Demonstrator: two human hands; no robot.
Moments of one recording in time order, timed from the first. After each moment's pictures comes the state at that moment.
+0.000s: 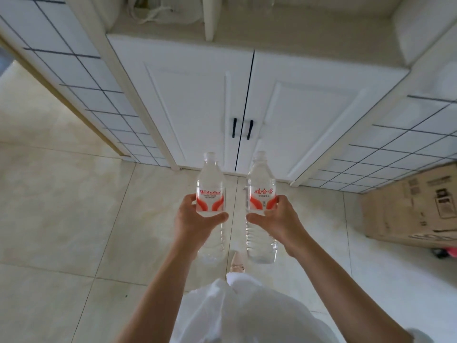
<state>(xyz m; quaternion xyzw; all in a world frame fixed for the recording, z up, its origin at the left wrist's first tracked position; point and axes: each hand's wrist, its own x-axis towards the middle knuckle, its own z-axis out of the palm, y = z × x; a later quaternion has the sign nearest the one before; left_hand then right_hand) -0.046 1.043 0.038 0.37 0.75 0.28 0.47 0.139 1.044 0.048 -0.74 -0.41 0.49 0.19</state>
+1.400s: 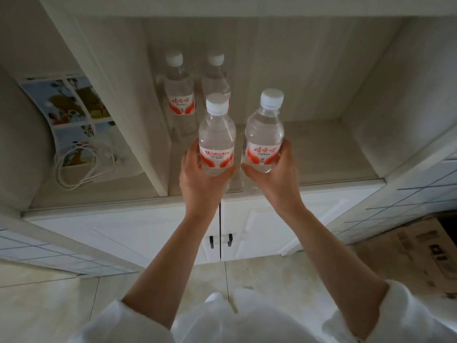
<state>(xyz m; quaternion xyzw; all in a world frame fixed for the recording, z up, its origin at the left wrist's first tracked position) 0.064 1.479 0.137 0.57 0.56 0.50 0.33 0.206 1.448 0.148 -0.67 -0.49 0.19 0.52</state>
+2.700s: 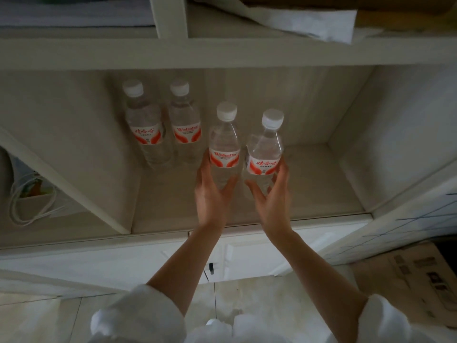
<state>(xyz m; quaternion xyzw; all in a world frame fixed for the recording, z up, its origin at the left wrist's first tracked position) 0.163 1.536 0.096 0.63 0.53 0.50 0.27 0.279 1.494 0.103 -0.66 -0.49 0.16 0.55</state>
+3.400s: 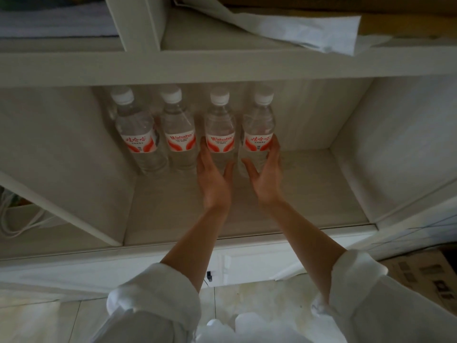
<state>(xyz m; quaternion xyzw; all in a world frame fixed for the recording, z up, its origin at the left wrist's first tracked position) 0.197 1.591 0.093 0.61 0.57 0.50 0.26 0.307 1.571 0.103 -0.64 -0.52 0.13 0.54</state>
